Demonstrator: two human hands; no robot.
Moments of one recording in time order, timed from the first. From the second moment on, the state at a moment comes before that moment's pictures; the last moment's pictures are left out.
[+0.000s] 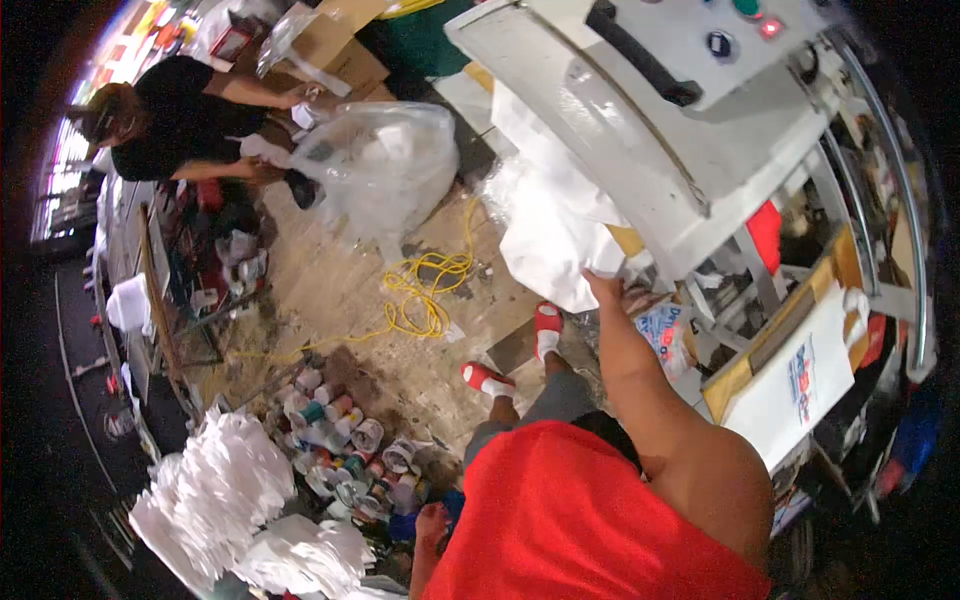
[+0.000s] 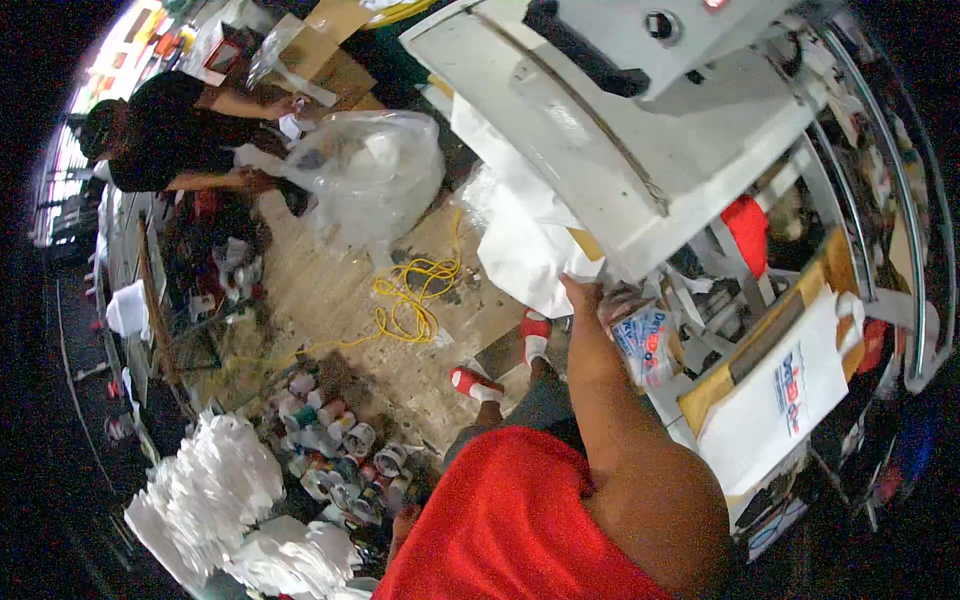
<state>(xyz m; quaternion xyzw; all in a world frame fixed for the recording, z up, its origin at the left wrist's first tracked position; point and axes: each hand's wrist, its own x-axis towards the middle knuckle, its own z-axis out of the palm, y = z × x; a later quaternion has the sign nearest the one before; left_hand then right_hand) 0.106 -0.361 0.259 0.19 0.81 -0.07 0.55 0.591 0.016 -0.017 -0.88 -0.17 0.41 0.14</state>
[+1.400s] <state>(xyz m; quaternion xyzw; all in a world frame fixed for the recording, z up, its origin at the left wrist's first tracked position) 0.125 -0.354 0.157 -0.07 0.38 0.24 0.89 0.382 -0.210 0.291 -0.30 -0.31 0.89 0.16</state>
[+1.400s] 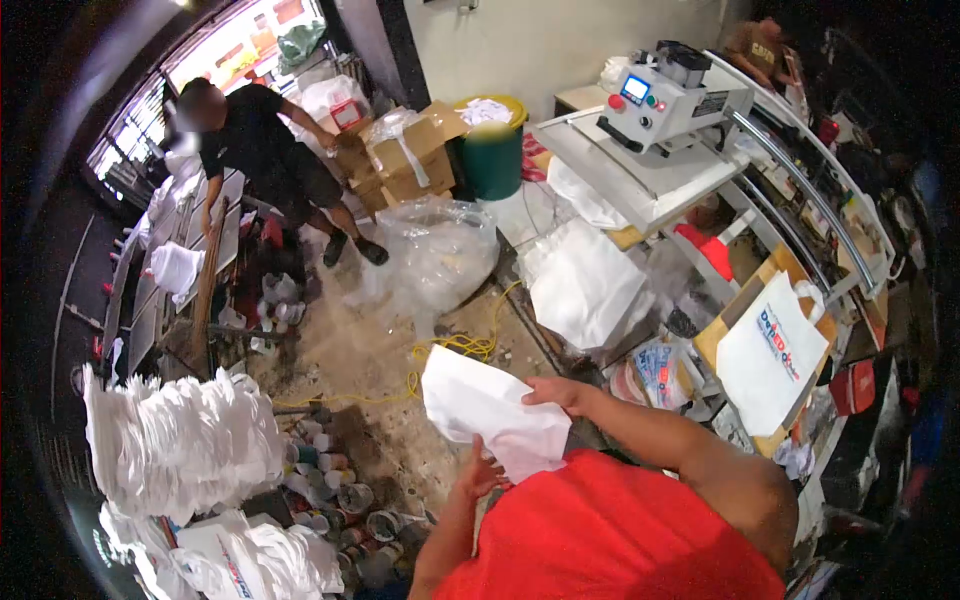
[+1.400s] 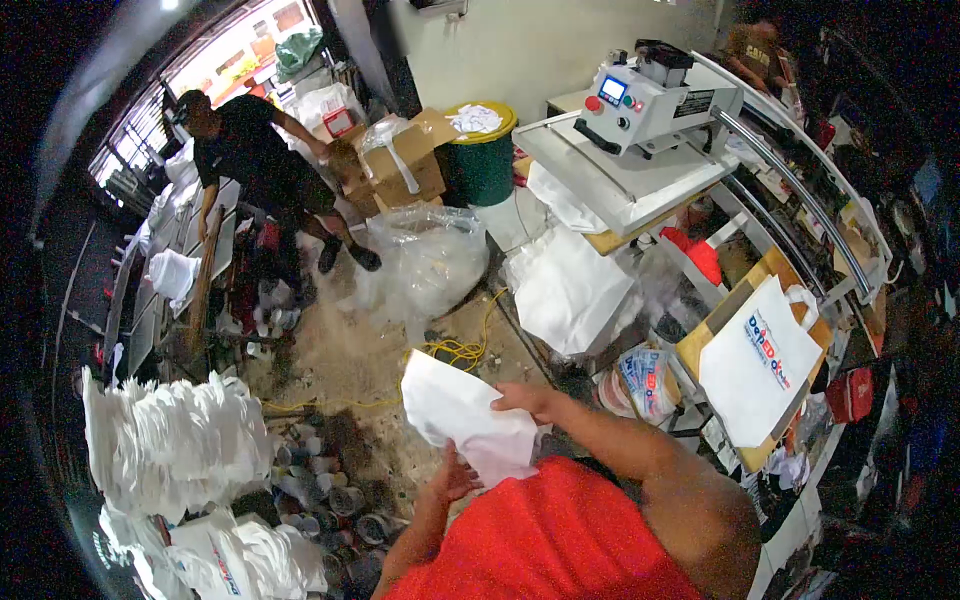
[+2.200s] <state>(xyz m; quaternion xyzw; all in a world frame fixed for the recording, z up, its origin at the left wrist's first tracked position) 0.087 -0.327 0.209 0.42 0.88 0.07 0.19 0.605 0.188 0.435 -0.66 -0.70 -0.03 0.28</state>
